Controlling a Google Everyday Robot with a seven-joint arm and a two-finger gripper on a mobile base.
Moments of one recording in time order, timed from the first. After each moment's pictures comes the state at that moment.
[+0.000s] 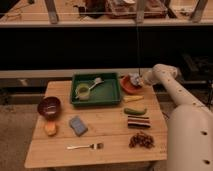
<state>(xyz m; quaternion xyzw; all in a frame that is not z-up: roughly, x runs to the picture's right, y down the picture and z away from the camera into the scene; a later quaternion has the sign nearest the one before) 0.272 -0.055 1.007 -0.09 -0.11 0.23 0.96</state>
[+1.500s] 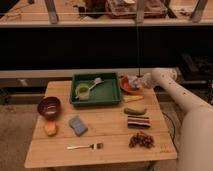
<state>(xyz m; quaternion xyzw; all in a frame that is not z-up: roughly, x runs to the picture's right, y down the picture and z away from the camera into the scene) 0.258 -0.039 0.973 -0.08 -0.10 0.20 0.97</state>
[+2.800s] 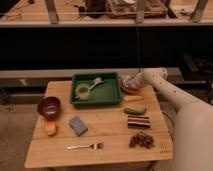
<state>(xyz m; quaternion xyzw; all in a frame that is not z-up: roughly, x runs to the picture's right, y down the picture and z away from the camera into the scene) 0.211 -0.035 0.980 -0.08 -0.11 0.16 0.98</state>
